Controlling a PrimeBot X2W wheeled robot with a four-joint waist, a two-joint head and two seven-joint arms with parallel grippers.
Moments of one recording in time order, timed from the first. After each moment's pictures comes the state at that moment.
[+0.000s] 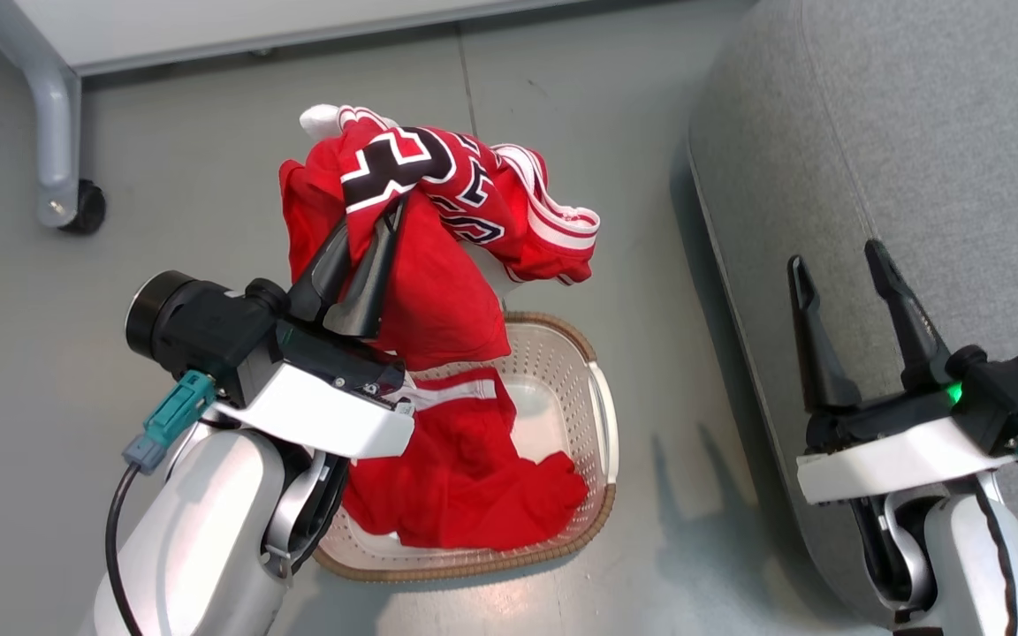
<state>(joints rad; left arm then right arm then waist) -0.45 0.22 -0.44 0.01 -0.39 0.04 -0.19 -0.27 -0.05 0.10 0.08 0.18 0.13 -0.21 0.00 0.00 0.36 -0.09</state>
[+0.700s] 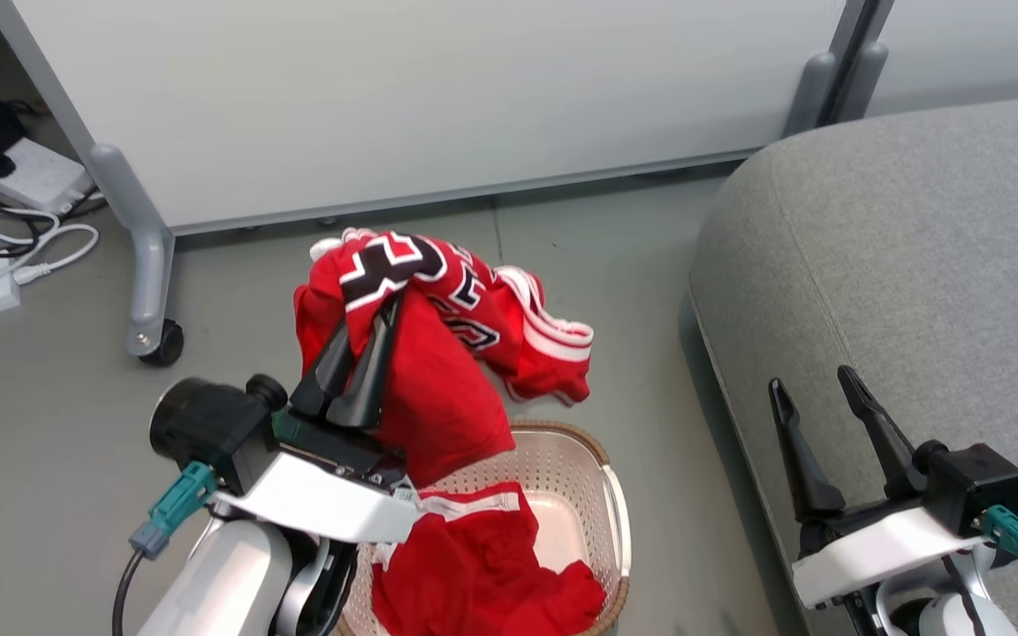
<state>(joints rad) -0.29 0.21 -0.44 -0.02 -0.45 0.05 -0.23 -0.09 -0.05 0.10 0.08 0.19 0.13 -0.13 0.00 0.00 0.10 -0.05</state>
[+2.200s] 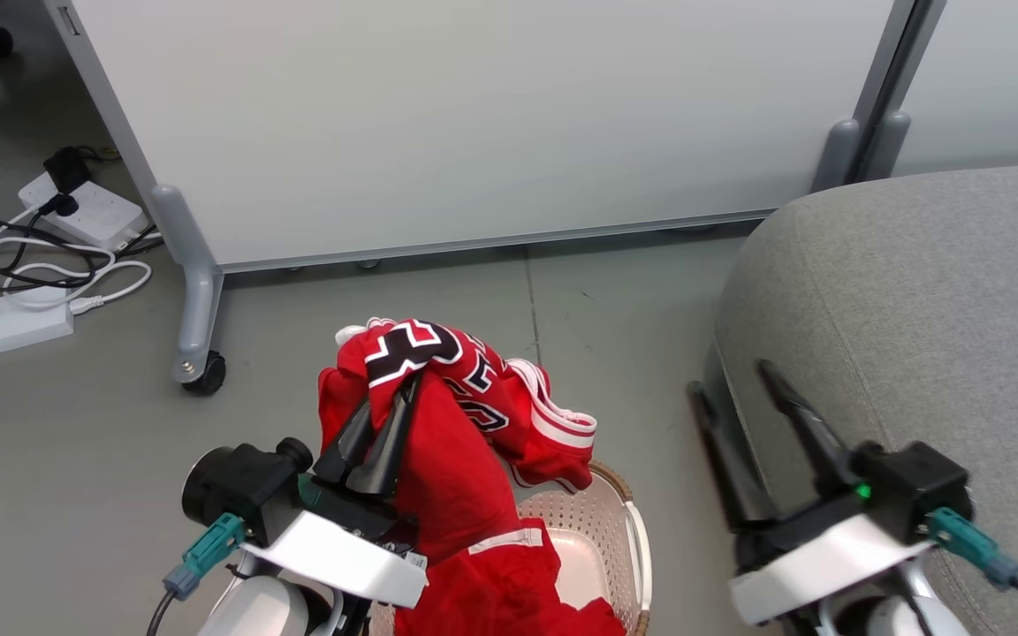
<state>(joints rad) -0.18 0.19 -0.45 0.05 -0.46 0.00 -0.26 -0.06 -0.05 0.22 -0.03 0.23 0.13 -0.08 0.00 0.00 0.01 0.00</state>
